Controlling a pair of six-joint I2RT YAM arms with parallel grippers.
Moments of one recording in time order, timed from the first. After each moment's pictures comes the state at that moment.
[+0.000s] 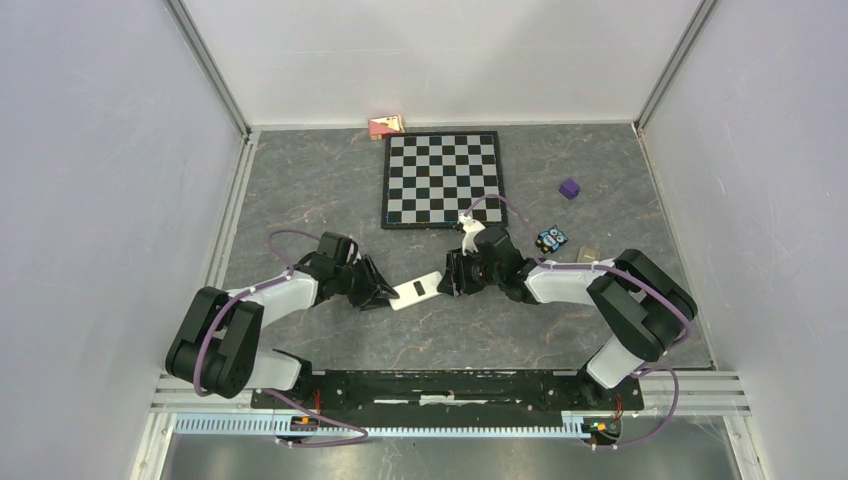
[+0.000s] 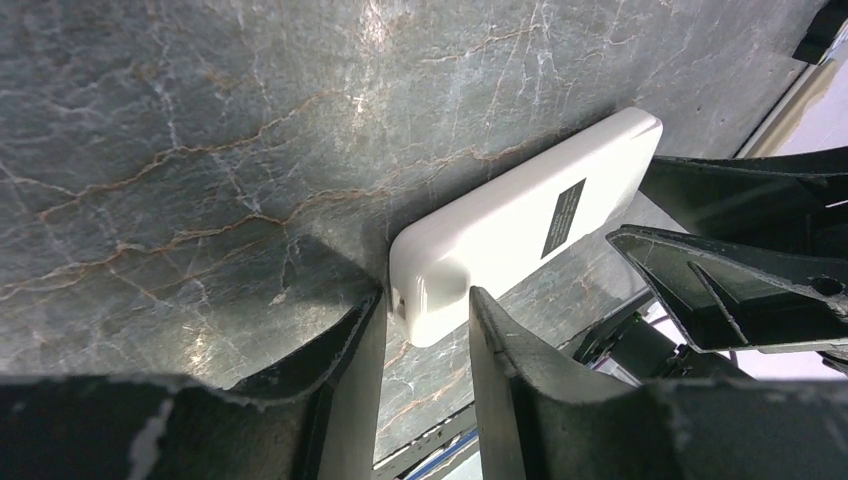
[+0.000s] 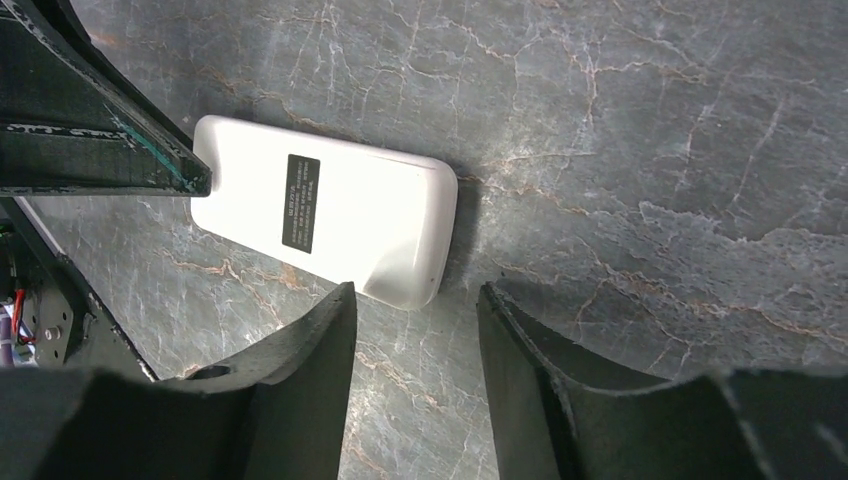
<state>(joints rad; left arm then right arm) -0.34 1.36 0.48 -0.12 0.44 -0.88 0.72 1.62 0.65 0.26 -0.27 0.46</state>
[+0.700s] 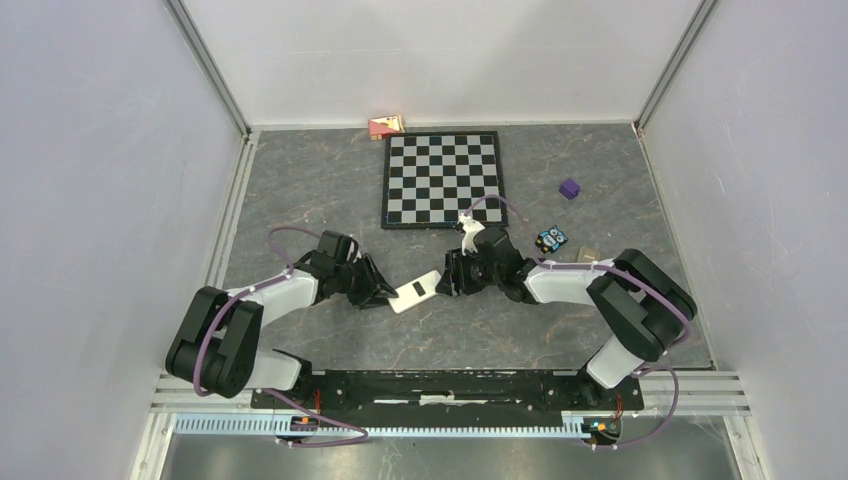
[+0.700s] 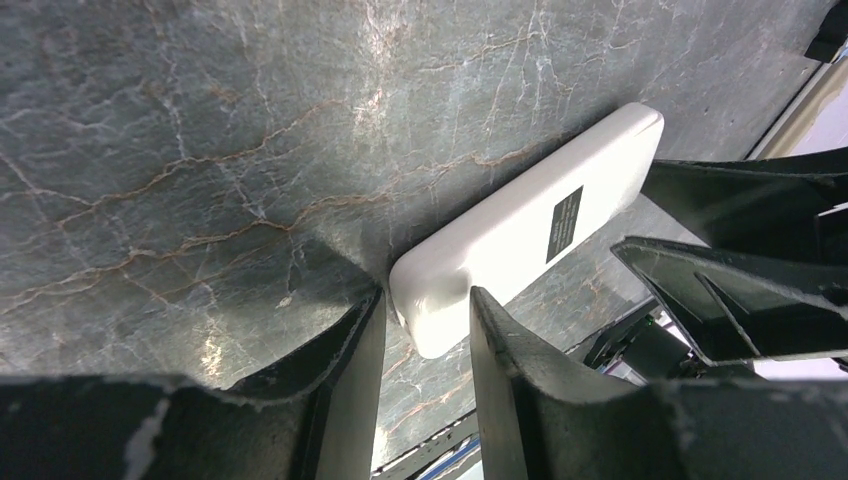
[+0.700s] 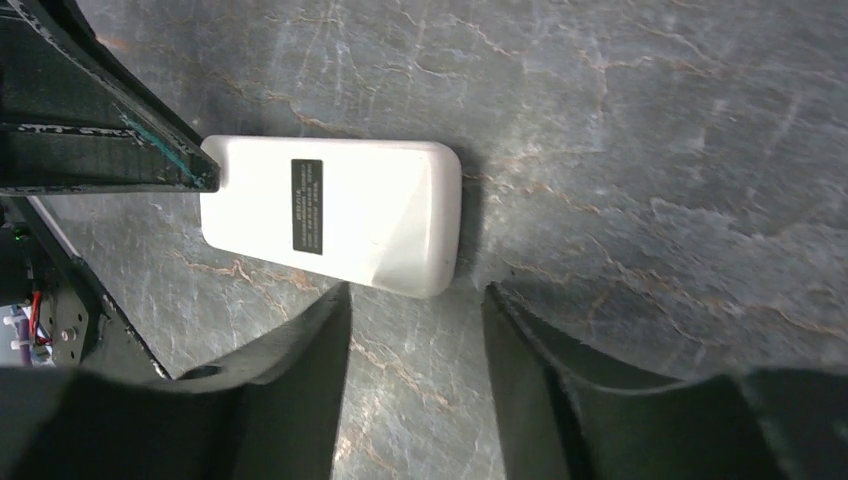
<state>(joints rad) -0.34 1.37 0.50 -0.15 0.42 -0.84 0.72 1.63 0.65 0.28 -0.27 0.49</state>
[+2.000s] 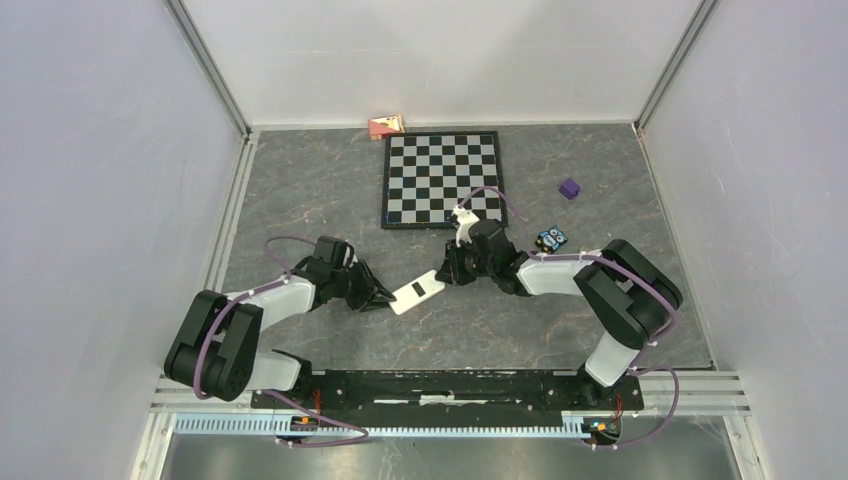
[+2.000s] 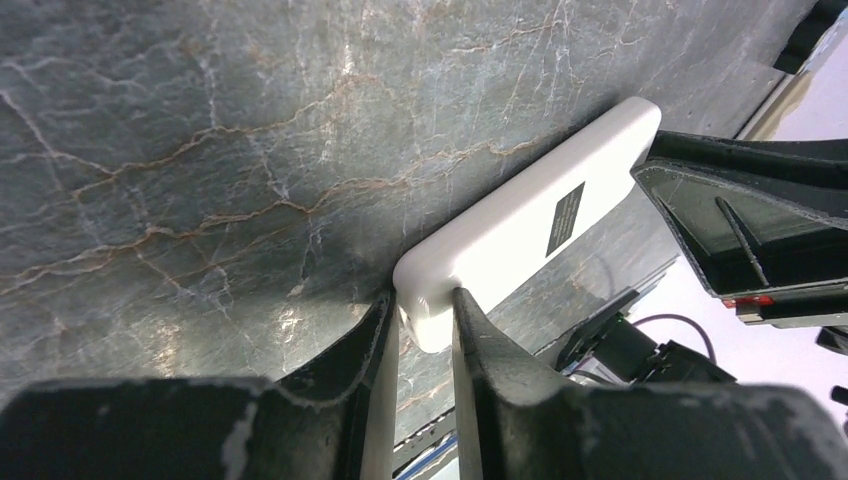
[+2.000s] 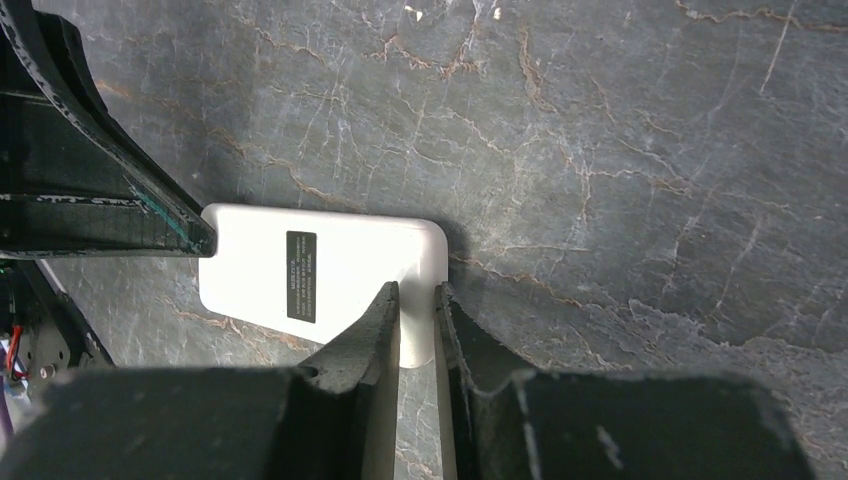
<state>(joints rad) -0.33 1.35 0.45 -0.10 0.47 -0.90 0.72 1.71 0.73 0.30 -0.28 0.43</state>
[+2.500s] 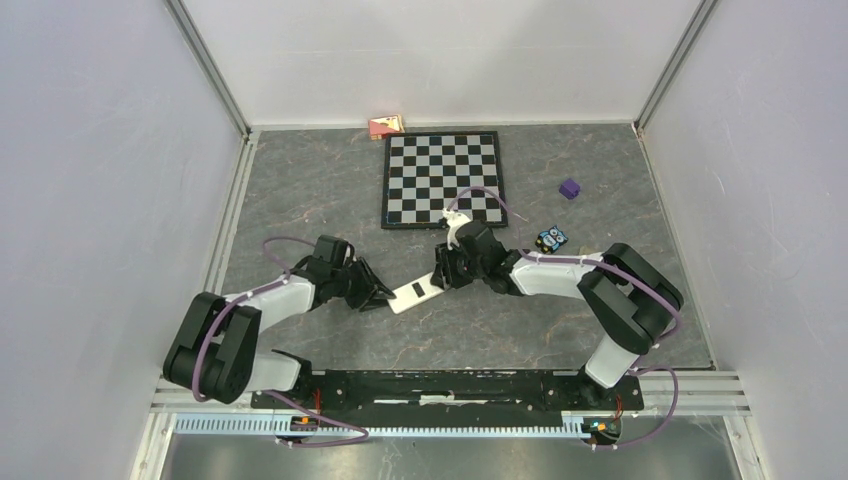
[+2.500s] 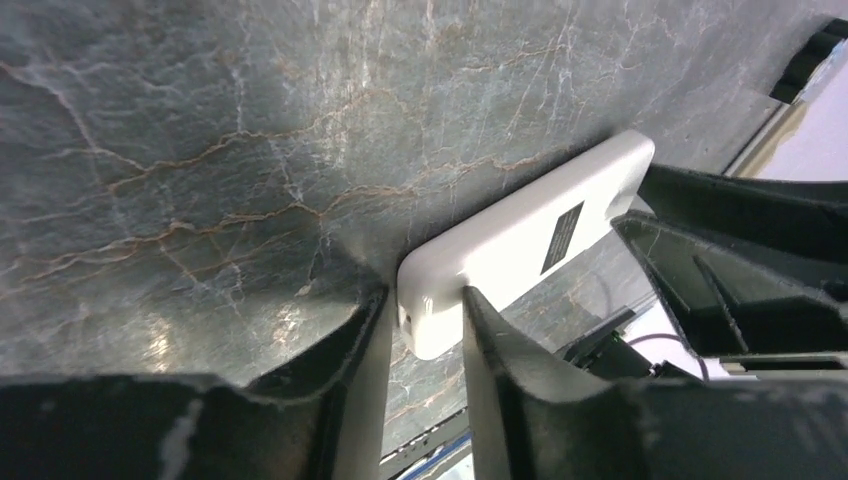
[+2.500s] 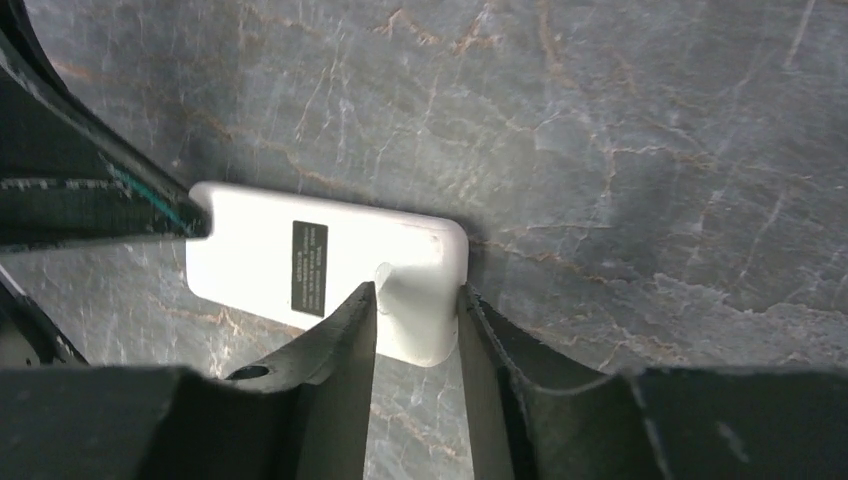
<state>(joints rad) -0.32 1.34 0.44 -0.09 0.44 -0.94 0.78 1.68 0.77 0.20 -0.15 0.44</state>
